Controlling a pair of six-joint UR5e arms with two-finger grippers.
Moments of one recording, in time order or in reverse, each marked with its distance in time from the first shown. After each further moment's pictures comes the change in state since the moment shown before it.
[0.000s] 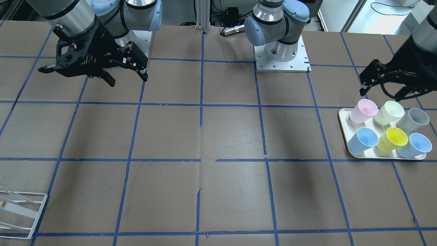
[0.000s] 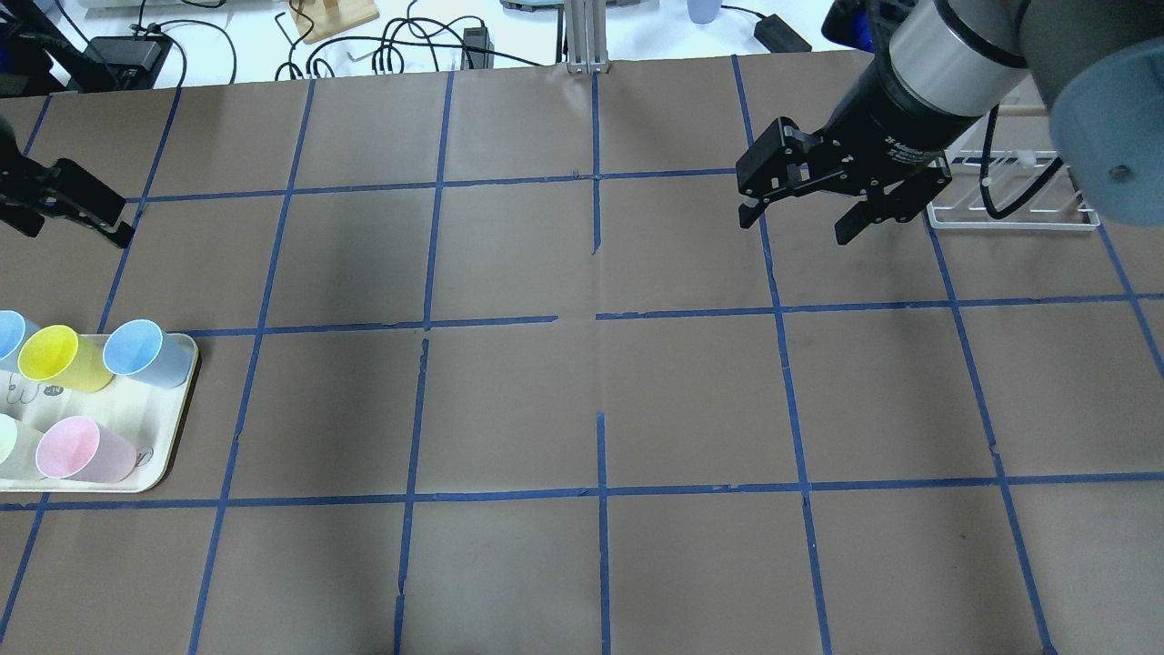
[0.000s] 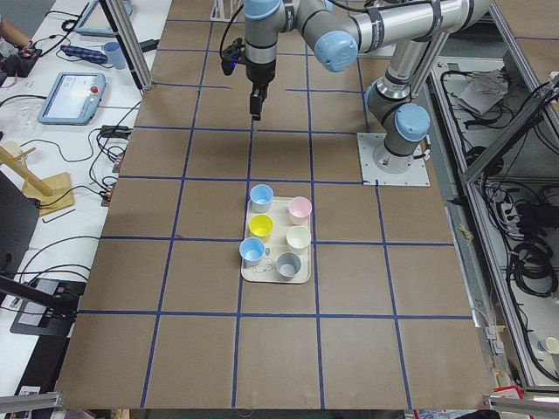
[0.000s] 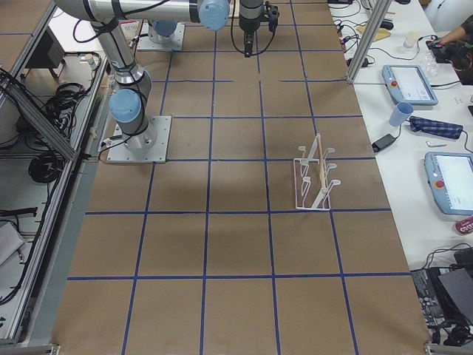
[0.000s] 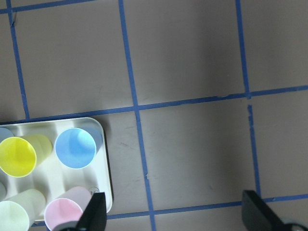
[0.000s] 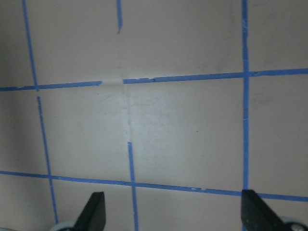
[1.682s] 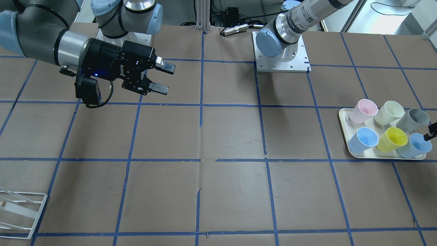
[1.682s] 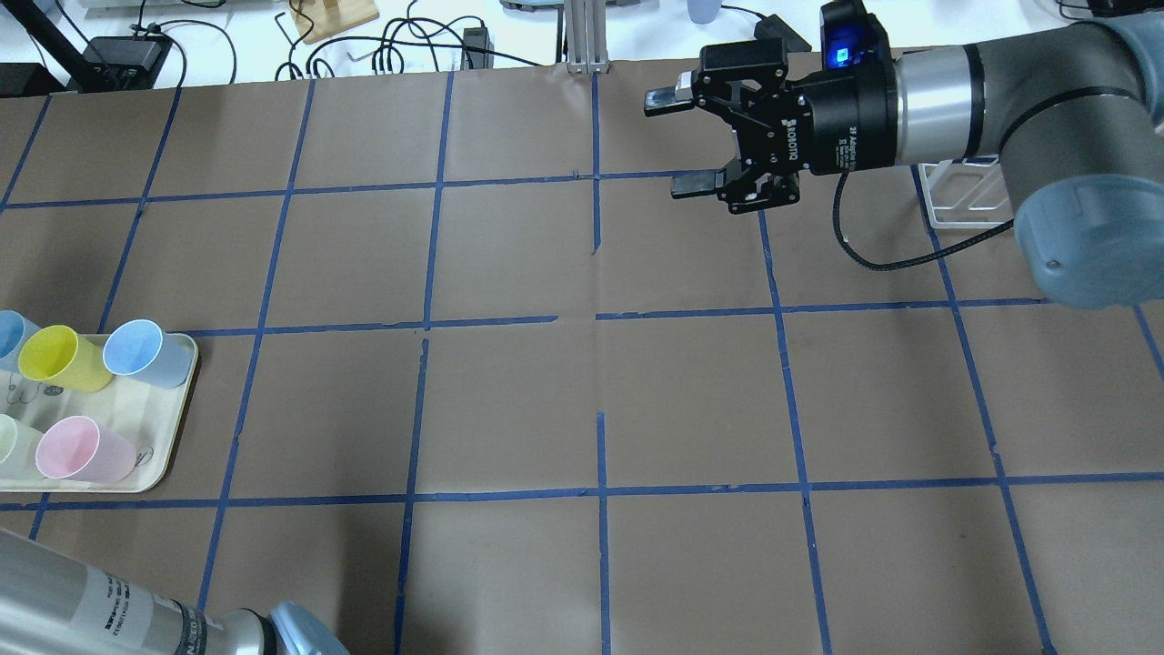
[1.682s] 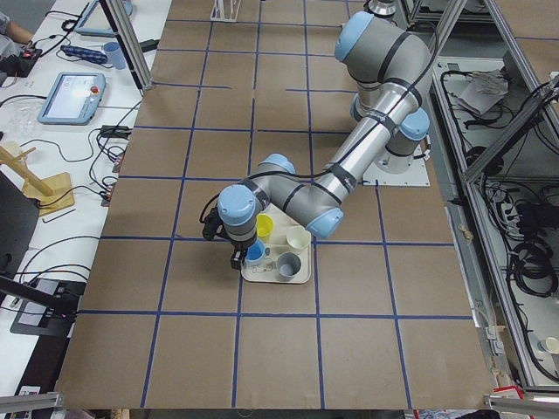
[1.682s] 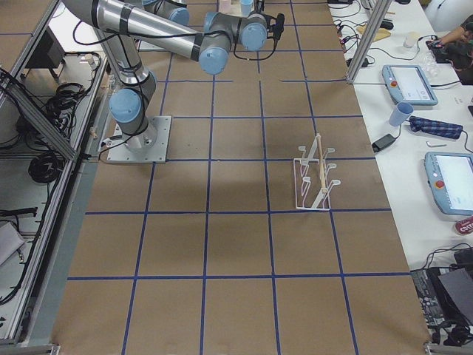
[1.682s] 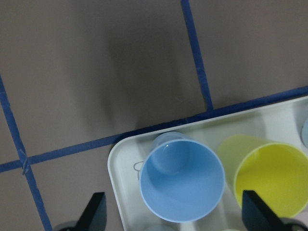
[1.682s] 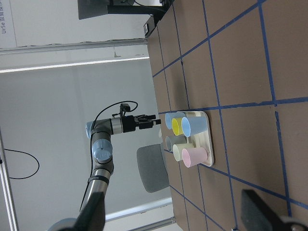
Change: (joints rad) left arm 0.398 -0.552 0.220 0.253 -0.035 0.430; right arm -0.124 0.050 0.252 -0.188 0.906 -0.033
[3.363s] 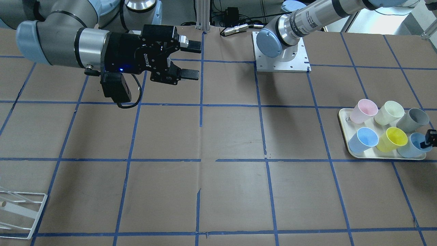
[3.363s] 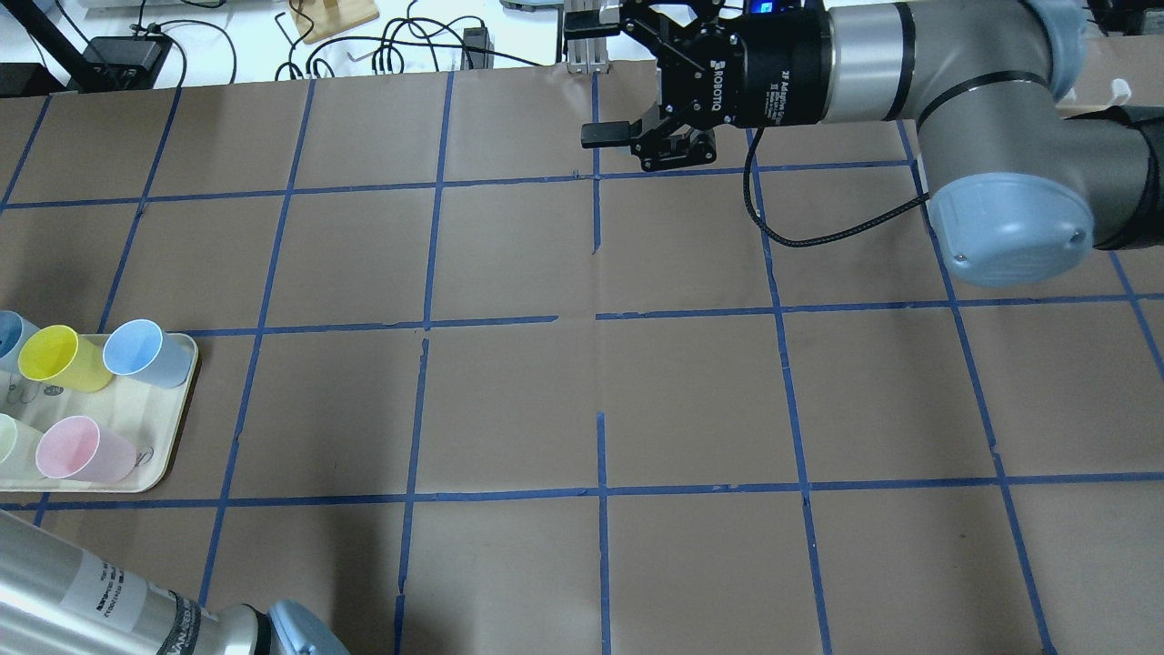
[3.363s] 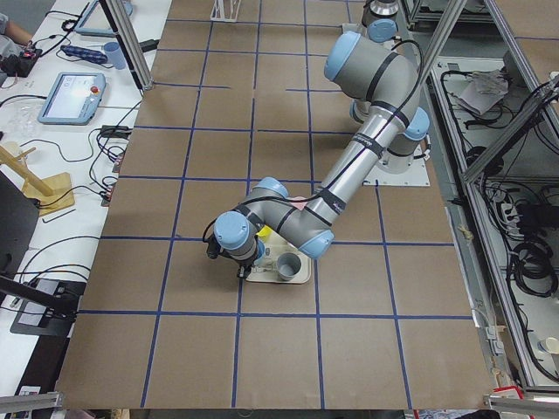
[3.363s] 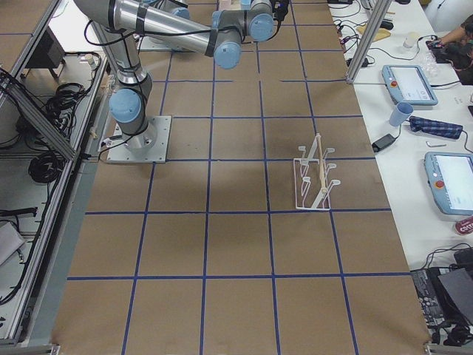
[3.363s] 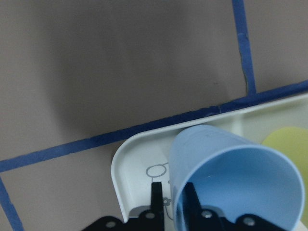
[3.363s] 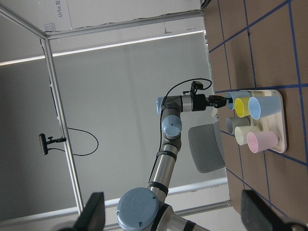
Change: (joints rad) left arm 0.011 -0.085 0.013 0.000 0.050 0.003; right arm 0.116 0.072 -0.071 -0.185 0.198 0.236
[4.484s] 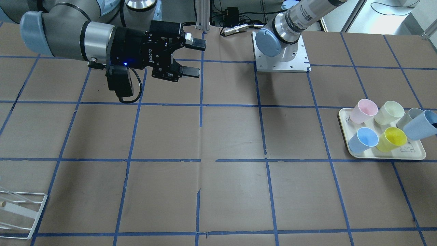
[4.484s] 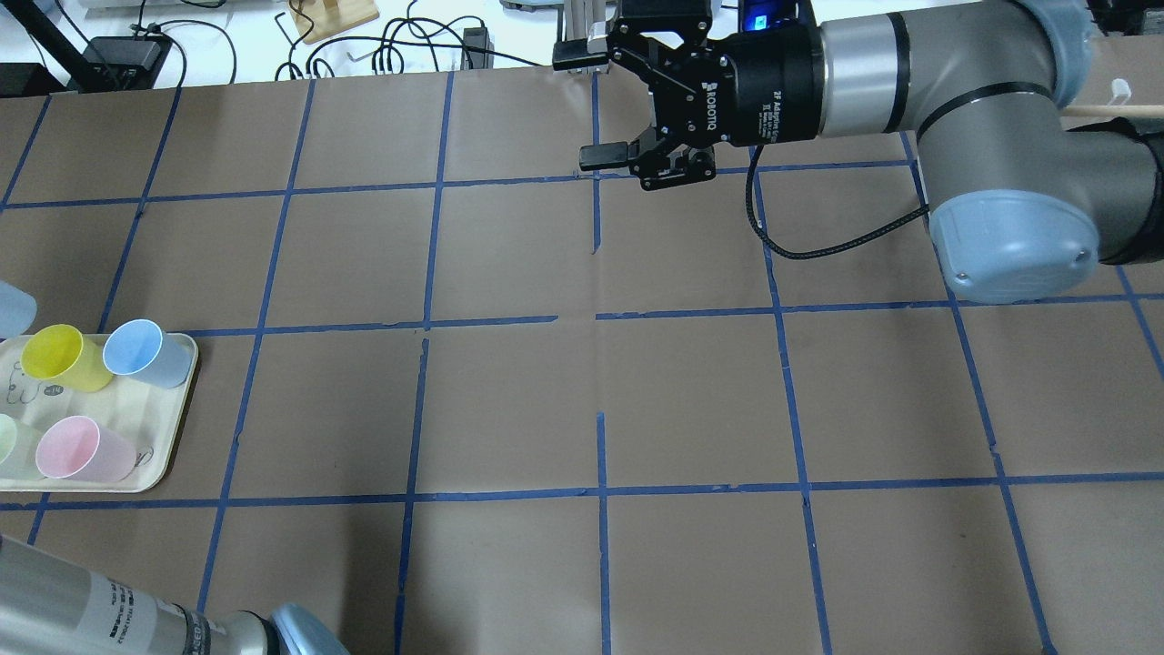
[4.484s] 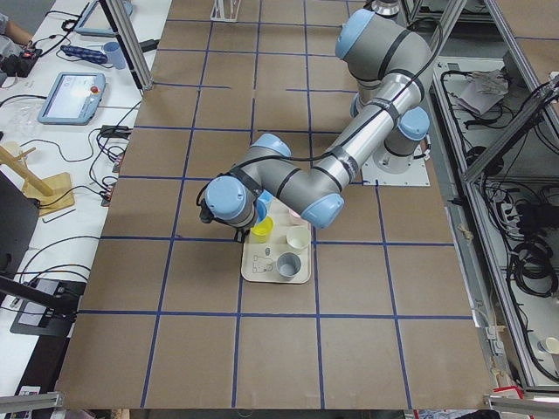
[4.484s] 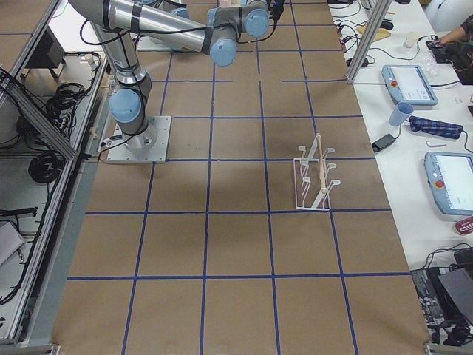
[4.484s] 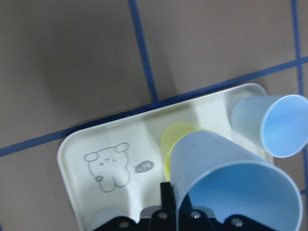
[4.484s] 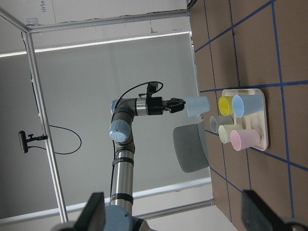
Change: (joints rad) left arm -0.036 0.168 0.149 -0.496 -0.149 -0.005; right arm 0.007 -0.030 0.021 -0.007 -0.049 0.000
